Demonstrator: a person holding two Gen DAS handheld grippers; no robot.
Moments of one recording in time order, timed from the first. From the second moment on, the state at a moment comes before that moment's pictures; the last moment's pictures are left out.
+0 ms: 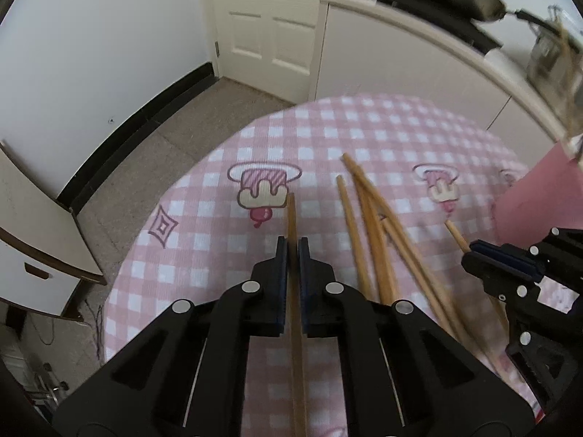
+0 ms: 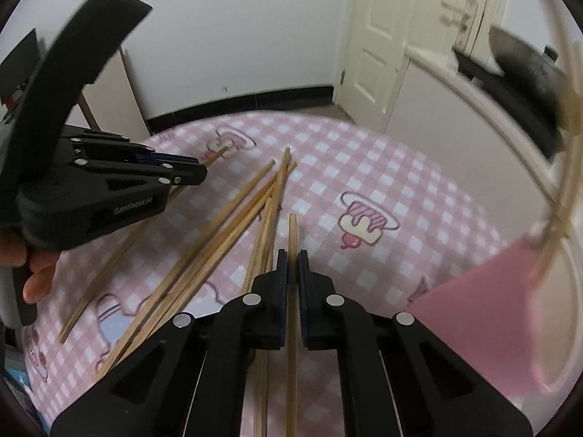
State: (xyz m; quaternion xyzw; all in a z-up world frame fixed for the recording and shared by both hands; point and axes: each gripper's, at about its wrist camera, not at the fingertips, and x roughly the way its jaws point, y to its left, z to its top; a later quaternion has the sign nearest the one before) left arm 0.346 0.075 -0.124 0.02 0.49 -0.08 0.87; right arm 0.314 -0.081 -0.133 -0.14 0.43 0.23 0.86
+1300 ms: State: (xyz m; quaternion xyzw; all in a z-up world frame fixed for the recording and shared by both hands) left arm 0.217 -0.032 0.134 -0.07 0.19 -0.24 0.95; right arm 0.236 -0.220 0.056 0.02 0.06 0.15 0.99
